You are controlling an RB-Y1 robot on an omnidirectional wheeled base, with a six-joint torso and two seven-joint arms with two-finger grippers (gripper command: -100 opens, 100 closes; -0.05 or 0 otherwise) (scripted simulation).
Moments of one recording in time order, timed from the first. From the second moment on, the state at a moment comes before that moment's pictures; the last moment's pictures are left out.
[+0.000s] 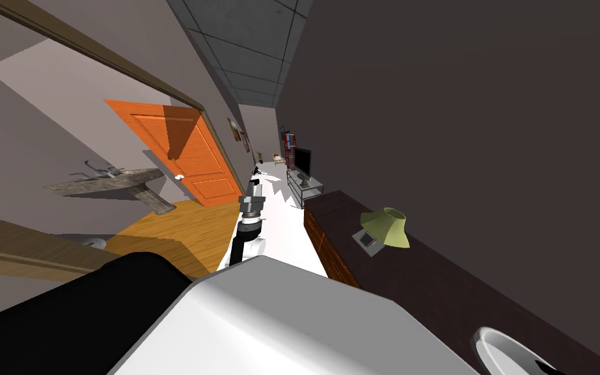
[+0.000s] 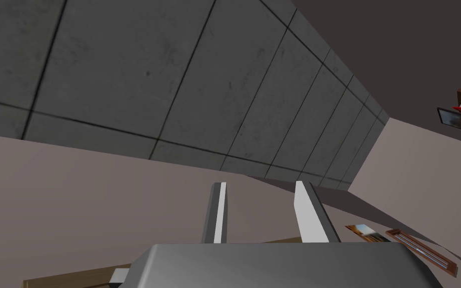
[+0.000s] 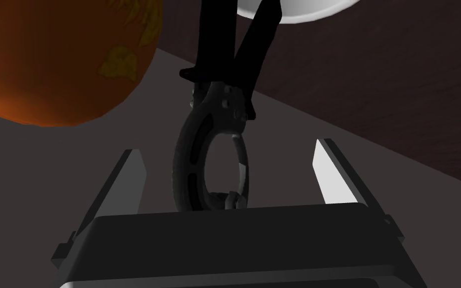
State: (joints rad) left arm 0.46 0.01 0.03 -2.26 0.04 -0.65 0.12; right arm 0.91 -1.52 0.11 -1.26 -0.02 0.03 -0.05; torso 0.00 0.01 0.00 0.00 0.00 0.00
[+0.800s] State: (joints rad) left arm 0.46 0.01 0.03 -2.26 0.04 -0.65 0.12; right arm 0.94 -1.64 0.10 -1.30 -0.06 0.03 -0.09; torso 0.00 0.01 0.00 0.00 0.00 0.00
